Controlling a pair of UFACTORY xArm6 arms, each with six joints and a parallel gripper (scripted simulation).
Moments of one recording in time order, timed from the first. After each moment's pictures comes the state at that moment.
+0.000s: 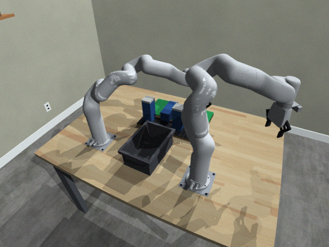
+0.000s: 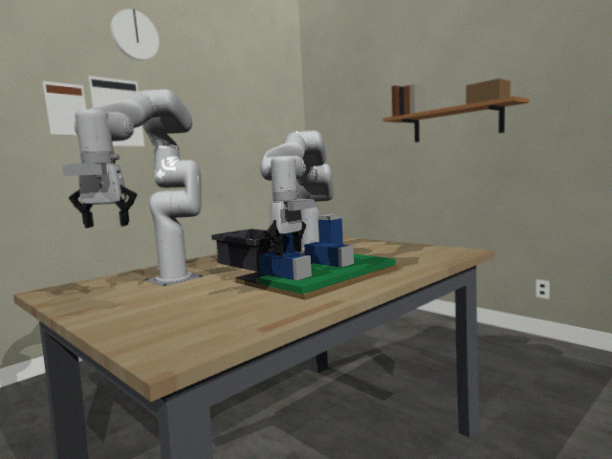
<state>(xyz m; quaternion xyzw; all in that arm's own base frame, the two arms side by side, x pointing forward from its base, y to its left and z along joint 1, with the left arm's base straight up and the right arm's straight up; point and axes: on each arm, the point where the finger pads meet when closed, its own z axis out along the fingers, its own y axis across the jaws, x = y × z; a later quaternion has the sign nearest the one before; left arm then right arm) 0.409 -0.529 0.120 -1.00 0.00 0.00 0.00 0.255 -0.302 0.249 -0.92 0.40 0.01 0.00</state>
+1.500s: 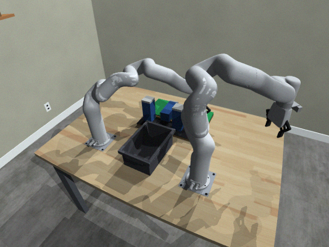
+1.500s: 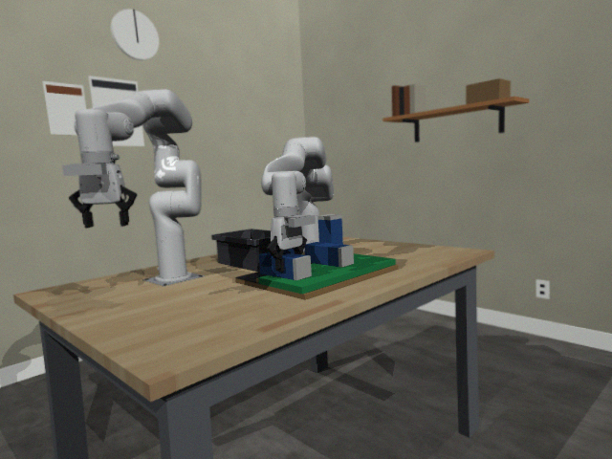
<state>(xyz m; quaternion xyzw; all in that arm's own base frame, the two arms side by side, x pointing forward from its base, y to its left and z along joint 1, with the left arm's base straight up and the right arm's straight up) 0.408 -0.529 0.071 -1.00 0.00 0.00 0.00 0.255 -0.302 0.249 -0.92 0.40 0.01 0.00</state>
